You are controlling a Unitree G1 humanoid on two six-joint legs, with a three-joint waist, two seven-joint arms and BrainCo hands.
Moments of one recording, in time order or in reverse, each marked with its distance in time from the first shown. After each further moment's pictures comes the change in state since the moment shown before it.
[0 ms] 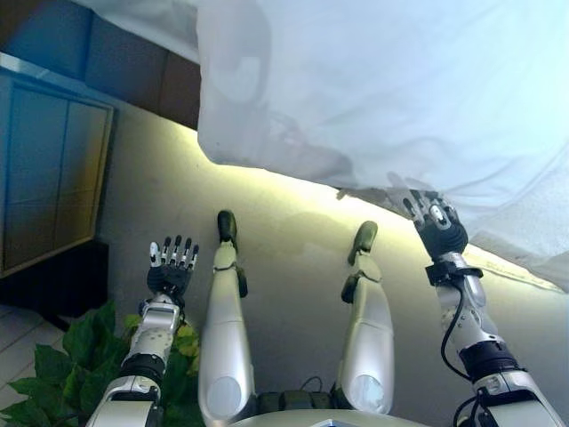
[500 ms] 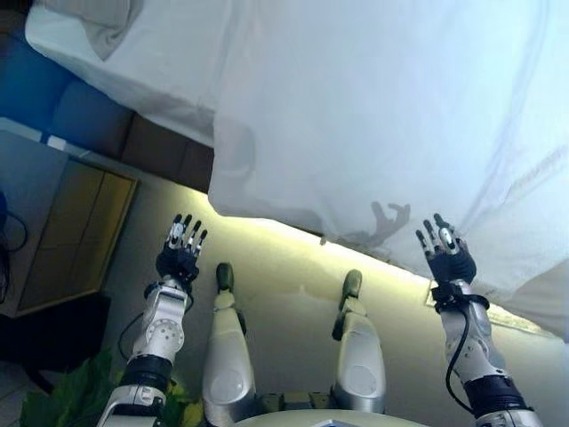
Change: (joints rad) left arm 0.127 -0.019 -0.036 -0.235 0.389 -0.038 0.125; right arm 0.187 0.085 -0.098 -0.035 -0.024 0.042 -0.097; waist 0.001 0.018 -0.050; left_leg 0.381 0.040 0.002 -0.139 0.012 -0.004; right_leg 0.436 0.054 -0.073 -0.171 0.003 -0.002
